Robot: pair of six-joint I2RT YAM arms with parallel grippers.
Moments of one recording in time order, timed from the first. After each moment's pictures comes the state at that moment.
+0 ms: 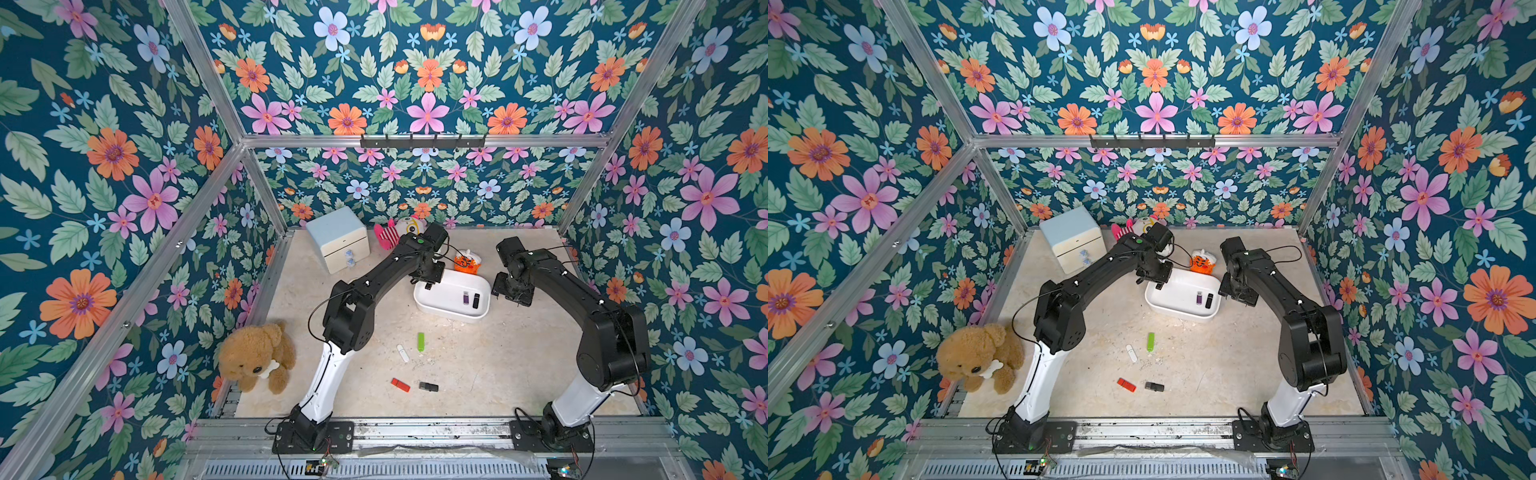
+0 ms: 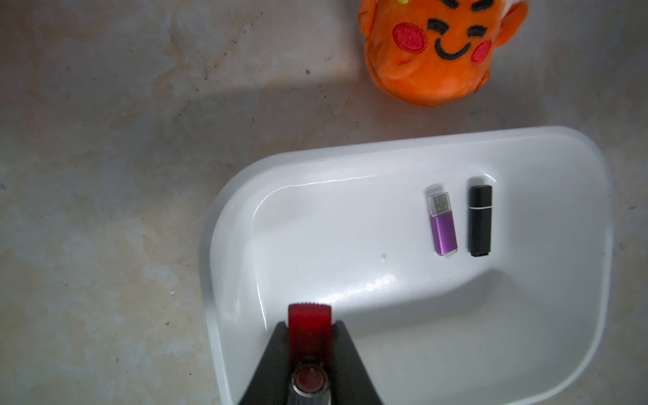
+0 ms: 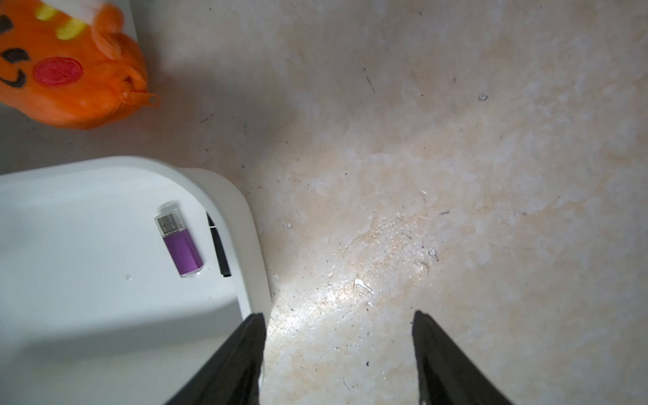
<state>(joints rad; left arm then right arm) -0.70 2.29 2.15 -1.03 0.04 -0.29 0.28 1.72 1.35 -0.99 0.16 0.65</state>
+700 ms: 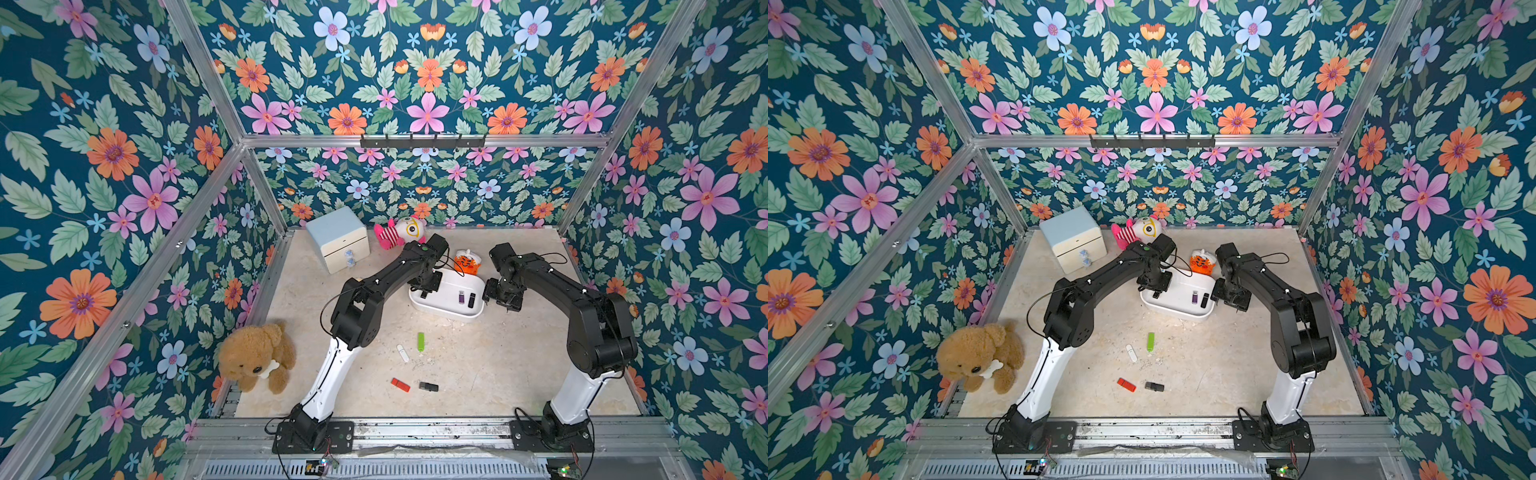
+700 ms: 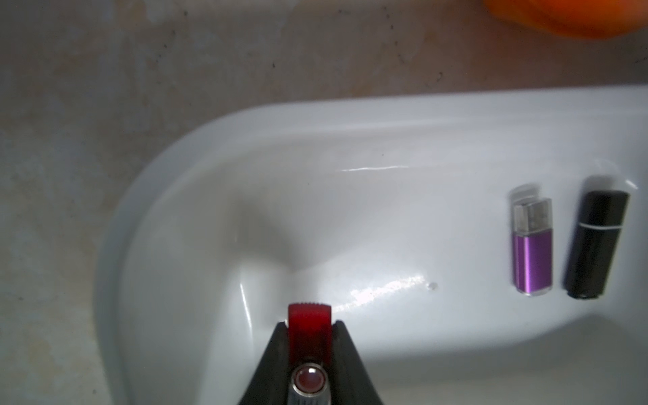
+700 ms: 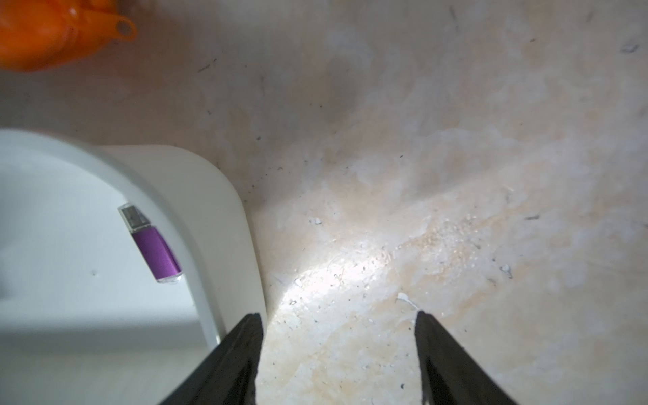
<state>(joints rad) -0.70 2.38 2.13 -1.03 -0.03 -0.29 0.30 1.80 1.32 -0.91 0.04 0.63</state>
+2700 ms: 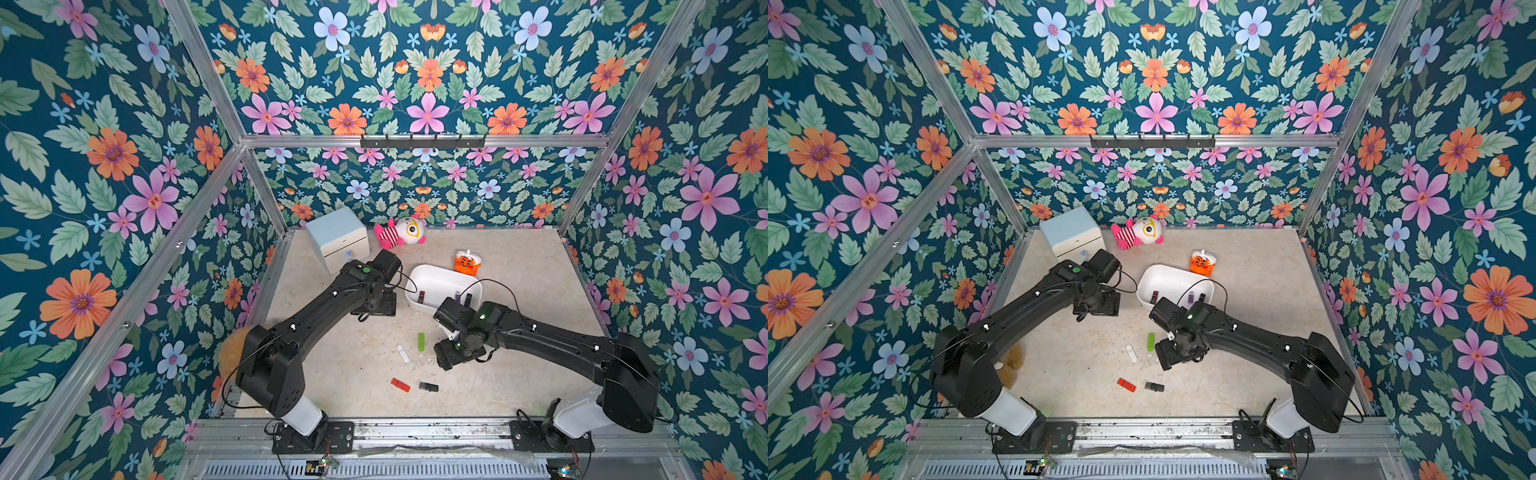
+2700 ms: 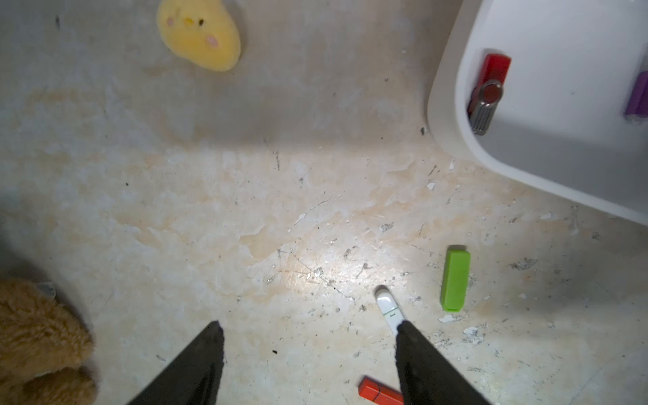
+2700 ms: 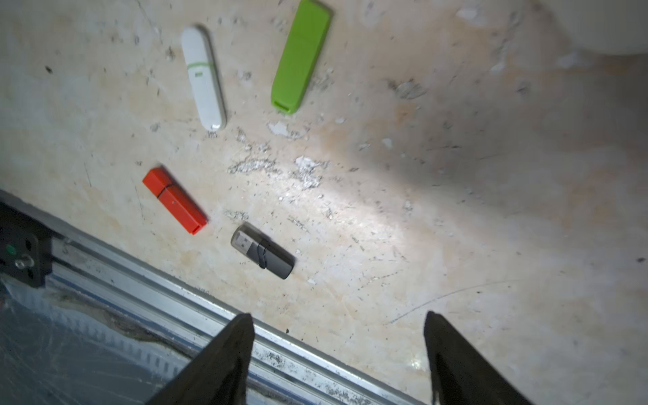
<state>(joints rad) -0.61 1.54 1.31 -1.08 -0.15 -0.53 1.00 1.55 1.11 -0.96 -0.11 0.50</state>
